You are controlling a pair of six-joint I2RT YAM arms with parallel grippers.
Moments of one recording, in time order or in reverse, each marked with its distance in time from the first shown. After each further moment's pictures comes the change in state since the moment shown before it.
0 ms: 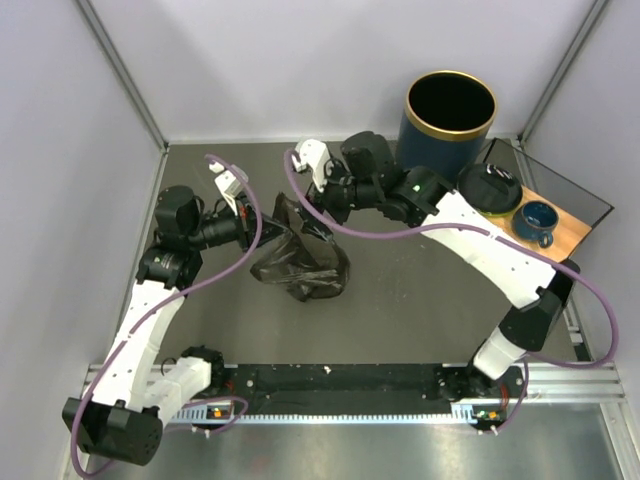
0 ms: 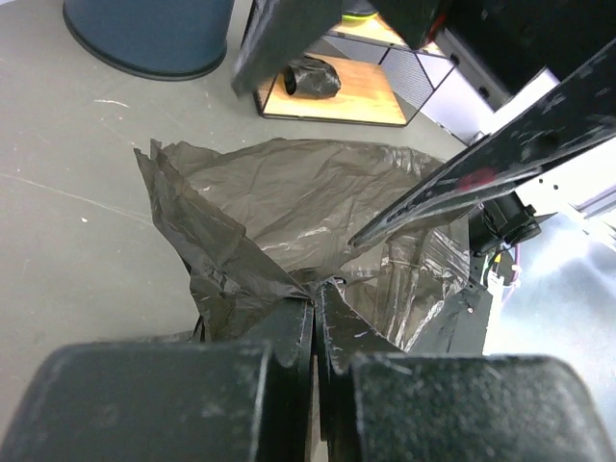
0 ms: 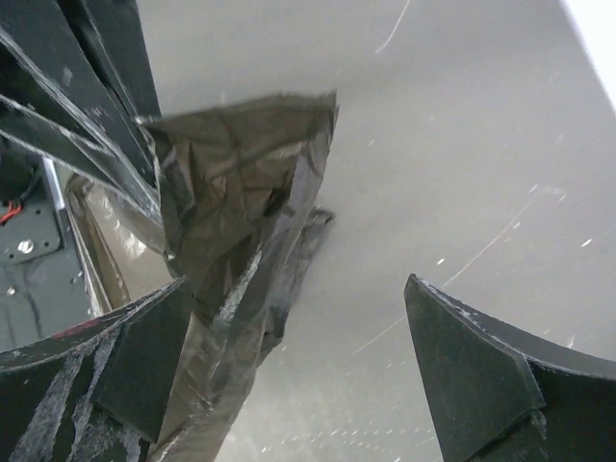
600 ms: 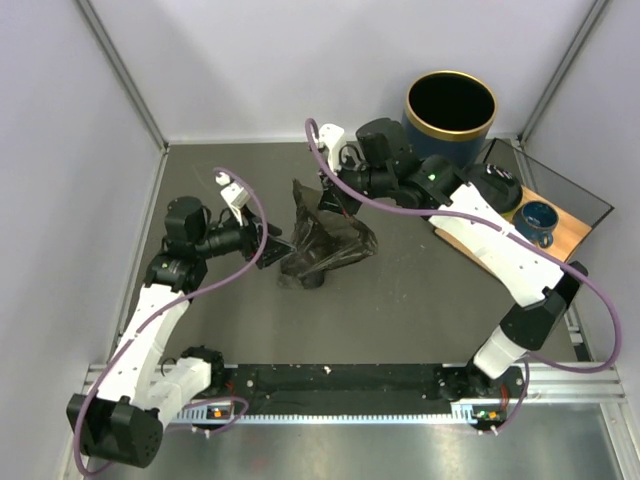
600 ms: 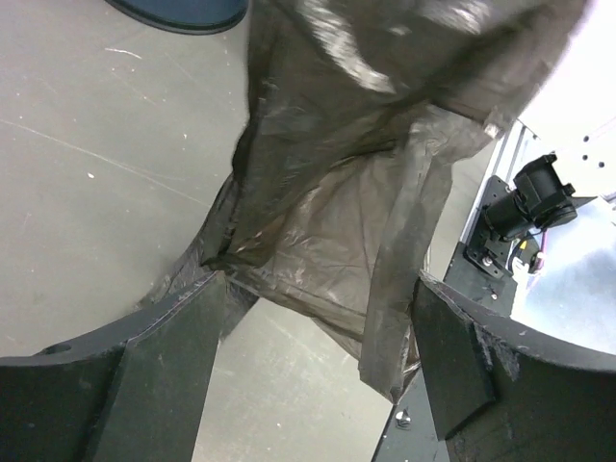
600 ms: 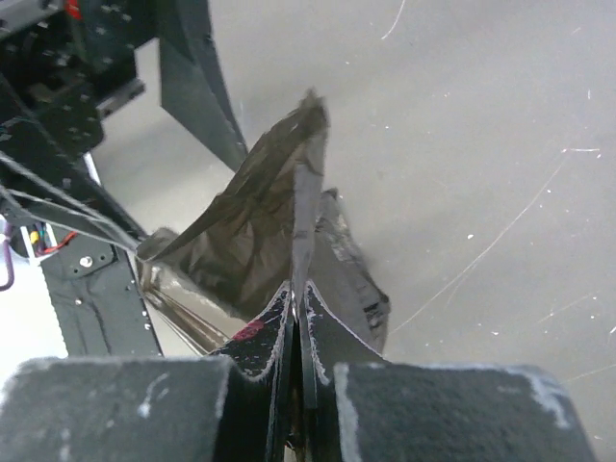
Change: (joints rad) left arm 0.006 -0.027 -0.112 0.000 -0.035 0.047; right arm -0.072 0.008 0.050 -0.093 -0.068 0.126
